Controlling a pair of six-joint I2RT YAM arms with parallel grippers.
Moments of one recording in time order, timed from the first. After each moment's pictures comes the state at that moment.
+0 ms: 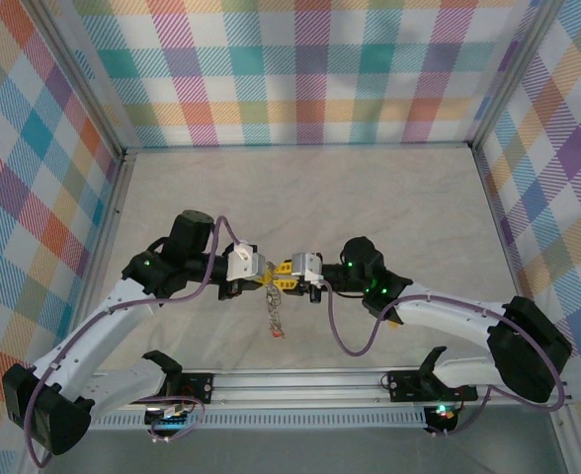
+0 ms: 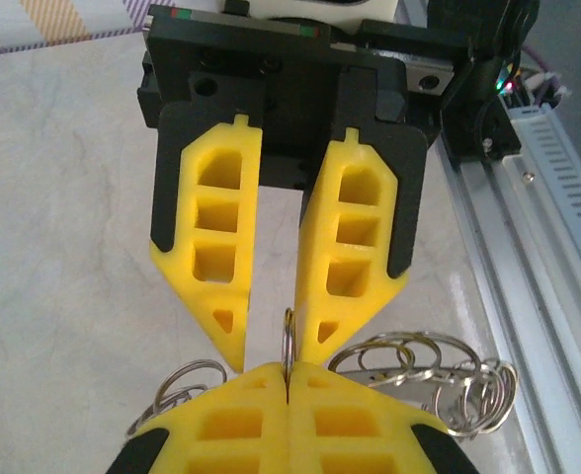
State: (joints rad) left arm -0.53 1.01 0.92 -0.67 0.75 0.80; right arm 0.86 1.26 0.61 0.49 -0.60 -0.39
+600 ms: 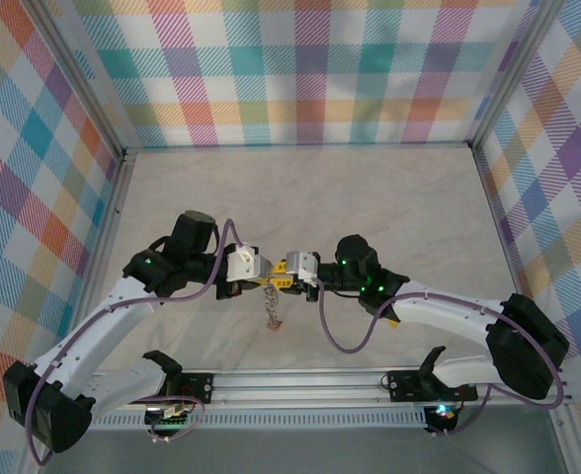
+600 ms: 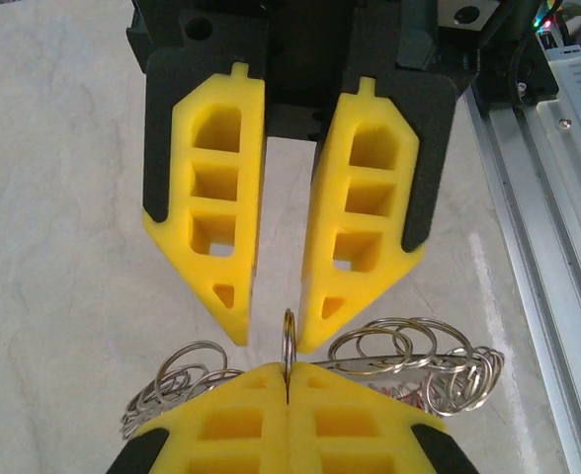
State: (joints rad) left arm -0.53 1.03 0.93 -0.72 0.67 0.84; right arm 0.89 1.29 0.65 0.42 -0.55 -0.40
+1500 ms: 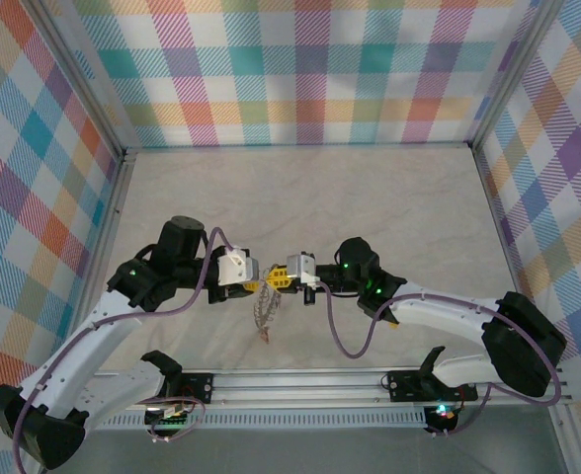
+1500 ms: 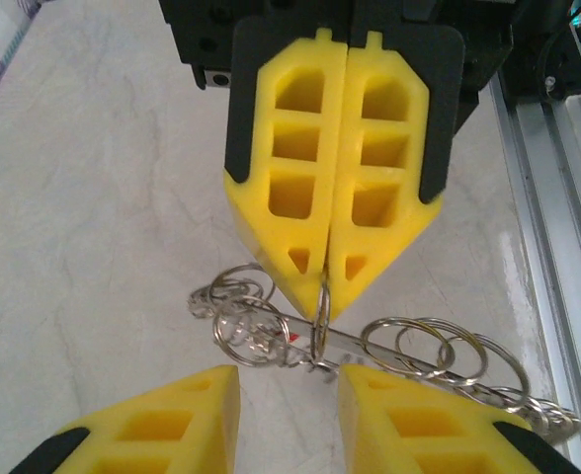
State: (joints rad) left arm -0.53 0.92 0.93 -0.76 0.60 0.81; right arm 0.90 1.30 0.63 0.57 -0.64 -0.36
